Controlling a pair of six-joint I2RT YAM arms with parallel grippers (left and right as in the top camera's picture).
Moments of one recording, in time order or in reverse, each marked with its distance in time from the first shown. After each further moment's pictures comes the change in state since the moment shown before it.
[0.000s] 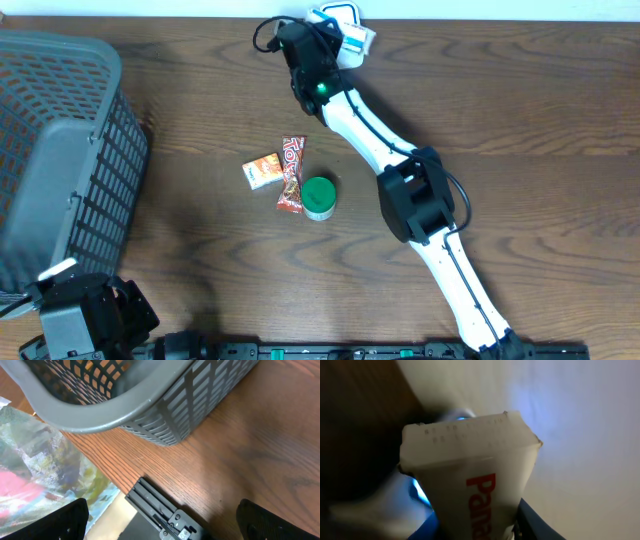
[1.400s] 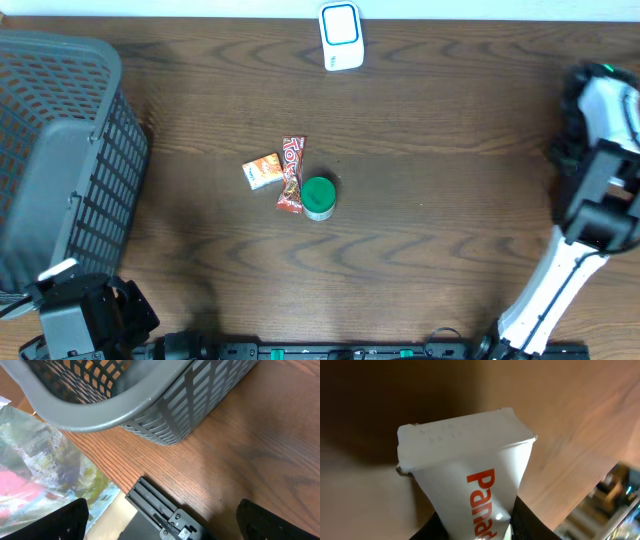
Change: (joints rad) left arm 0.000 0.000 0.000 -0.003 0.000 0.000; right arm -0.988 -0.338 -0.500 -1.118 -0.250 1.196
